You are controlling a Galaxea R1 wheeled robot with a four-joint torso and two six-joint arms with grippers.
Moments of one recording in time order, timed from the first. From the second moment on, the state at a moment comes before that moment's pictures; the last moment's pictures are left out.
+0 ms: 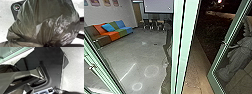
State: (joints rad) left arm 1.41 3.00 -2.69 0.21 0.08 -0.01; right arm -1.61 2.92 -2.55 -0.18 0.28 0.46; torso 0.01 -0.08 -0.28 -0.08
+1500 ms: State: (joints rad) left arm 1.40 2.99 -2.69 0.21 0.08 -0.01; right arm -1.61 2.95 -2.57 -0.18 0.29 0.46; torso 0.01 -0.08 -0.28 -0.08
